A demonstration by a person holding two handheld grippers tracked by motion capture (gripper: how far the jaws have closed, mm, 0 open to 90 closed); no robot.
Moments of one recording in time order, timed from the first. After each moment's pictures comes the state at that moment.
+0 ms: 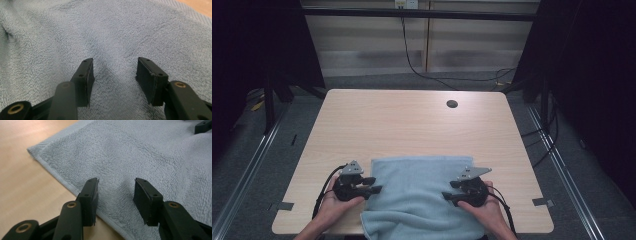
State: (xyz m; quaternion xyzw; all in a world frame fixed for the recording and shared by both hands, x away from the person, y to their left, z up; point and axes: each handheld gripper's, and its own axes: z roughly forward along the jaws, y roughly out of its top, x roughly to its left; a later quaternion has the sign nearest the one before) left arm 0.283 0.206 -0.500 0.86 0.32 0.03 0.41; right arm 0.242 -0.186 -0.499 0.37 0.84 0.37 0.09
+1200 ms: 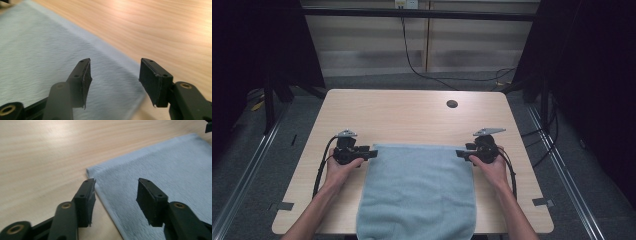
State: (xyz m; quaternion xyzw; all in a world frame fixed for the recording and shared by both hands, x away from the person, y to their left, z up) left arm 0.394 0.218 -0.501 0.79 0.43 0.05 0.44; right arm 0.357 -0.243 -0.486 0.47 0.79 0.39 0.12
